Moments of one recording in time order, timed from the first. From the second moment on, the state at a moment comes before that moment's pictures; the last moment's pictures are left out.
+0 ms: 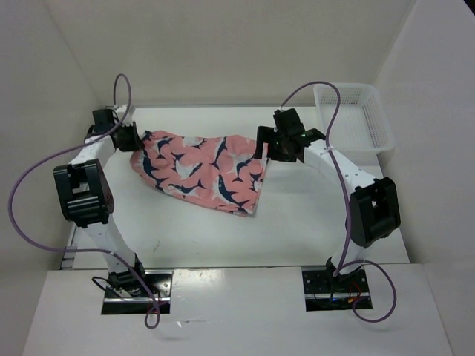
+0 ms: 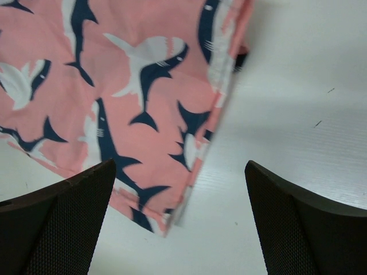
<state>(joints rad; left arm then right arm) 0.27 1.92 1.36 -0.27 0.43 0.07 0.42 1.67 1.38 -0.57 0.00 0.46</state>
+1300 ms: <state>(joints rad) -0.20 1.75 1.55 -0.54 0.06 0.07 0.38 1.57 1.29 -0.56 -0.05 0.47</state>
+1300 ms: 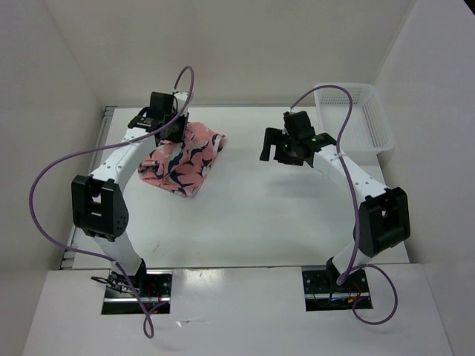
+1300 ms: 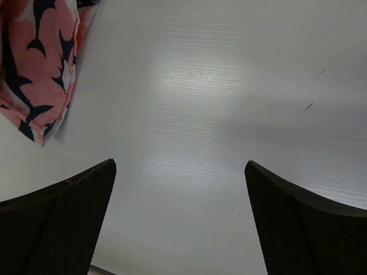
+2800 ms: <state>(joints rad) 0.34 2.14 2.26 -0.72 0.54 0.07 0.64 2.23 1.76 -0.33 -0.26 0.73</state>
